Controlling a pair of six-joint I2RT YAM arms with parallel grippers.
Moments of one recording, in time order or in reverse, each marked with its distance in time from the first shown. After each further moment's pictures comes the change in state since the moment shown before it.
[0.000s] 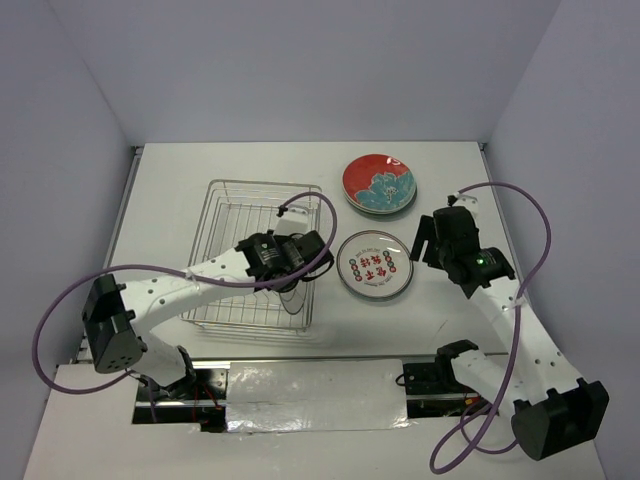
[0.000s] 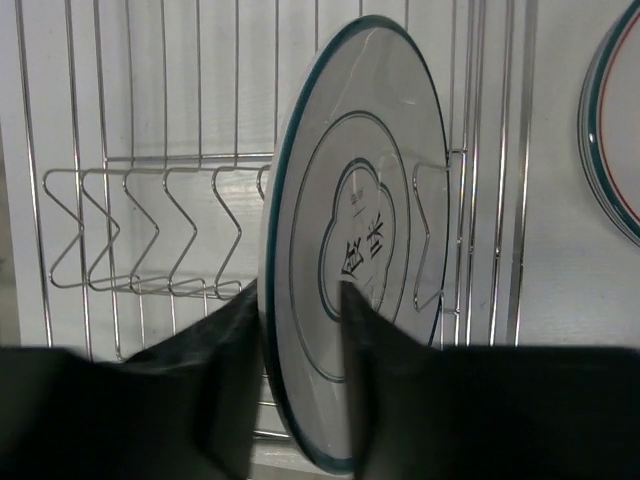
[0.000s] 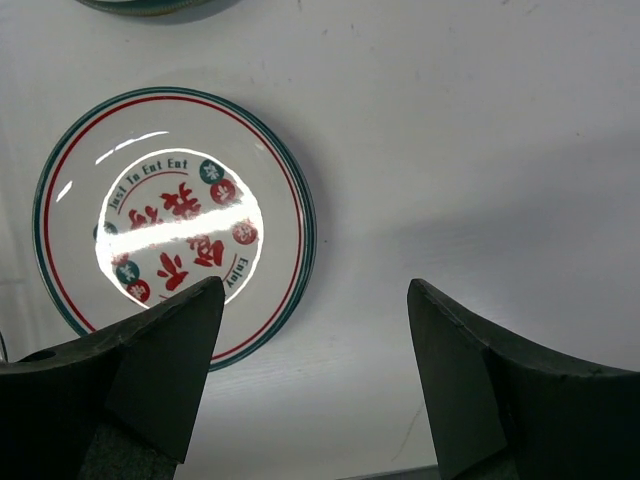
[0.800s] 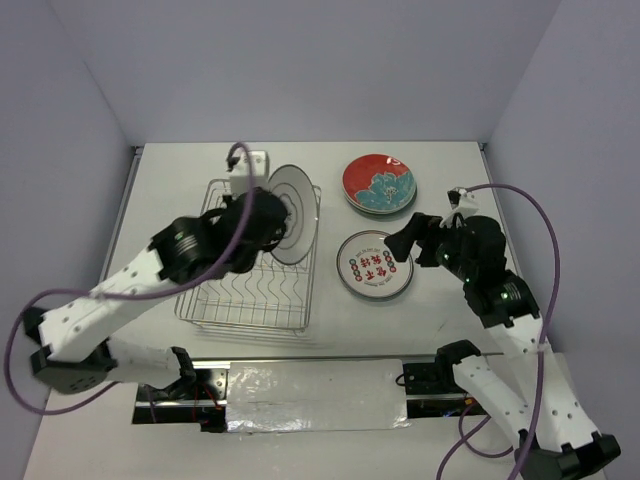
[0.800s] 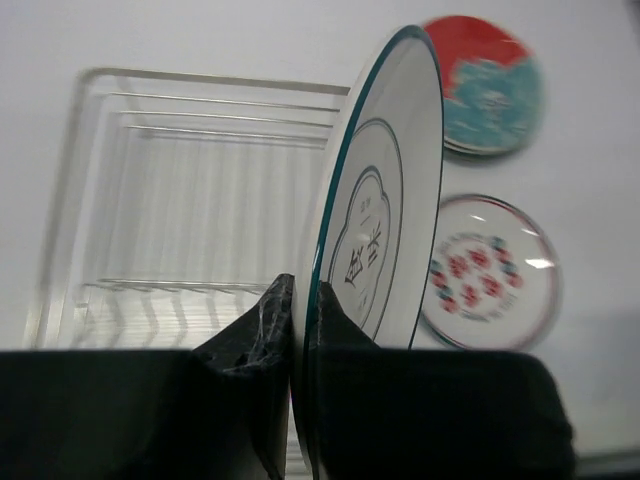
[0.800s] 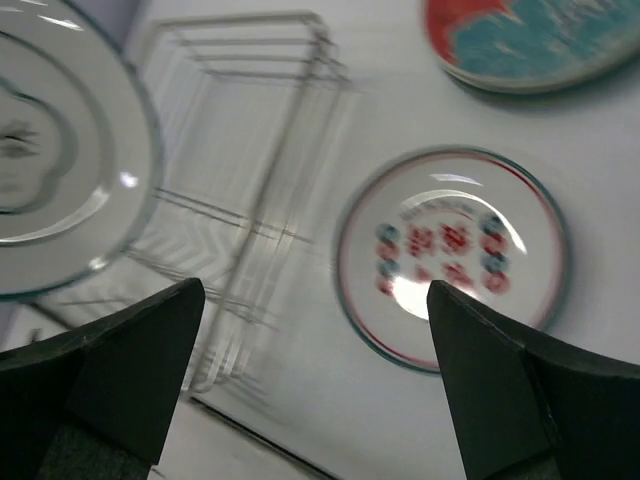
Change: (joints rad) left arm 0.007 -0.127 0.364 -0.028 -0.174 0.090; right arm -0.001 -0.205 0.015 0.129 -0.433 -0.002
